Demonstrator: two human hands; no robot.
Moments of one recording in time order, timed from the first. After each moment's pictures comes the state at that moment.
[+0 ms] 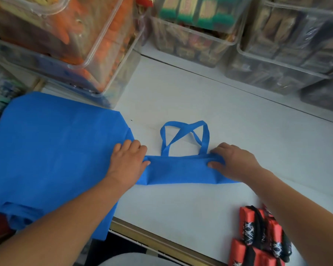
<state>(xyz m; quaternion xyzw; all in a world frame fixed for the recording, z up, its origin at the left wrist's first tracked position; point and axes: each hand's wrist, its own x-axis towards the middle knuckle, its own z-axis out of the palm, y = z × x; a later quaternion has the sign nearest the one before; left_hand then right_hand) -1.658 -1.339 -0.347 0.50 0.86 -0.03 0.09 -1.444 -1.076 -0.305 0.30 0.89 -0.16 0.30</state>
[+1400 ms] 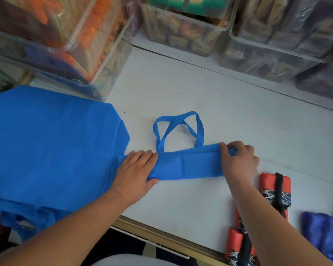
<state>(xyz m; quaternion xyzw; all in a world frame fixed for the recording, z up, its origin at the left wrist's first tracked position) -1.601 -1.358 -0.361 0.57 0.81 0.05 0.13 -1.410 -1.117 -0.346 0.68 0.69 -0.26 -0.02</state>
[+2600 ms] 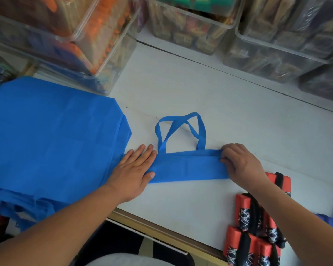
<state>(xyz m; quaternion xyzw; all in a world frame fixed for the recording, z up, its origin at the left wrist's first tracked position) -1.607 -1.376 -0.371 0.54 0.79 -0.01 0.27 -1.362 -1.088 -0.357 0.22 0.96 -0.16 -0.04</state>
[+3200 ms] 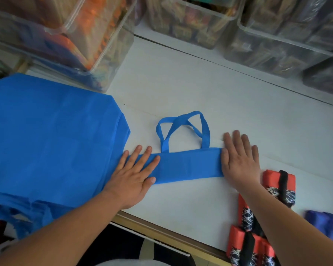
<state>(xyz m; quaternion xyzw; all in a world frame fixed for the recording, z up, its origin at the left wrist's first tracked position) -1.594 -1.389 -0.386 0.56 0.79 -0.06 0.21 -1.372 -1.107 -0.381 0.43 0.89 -0.10 0.12</state>
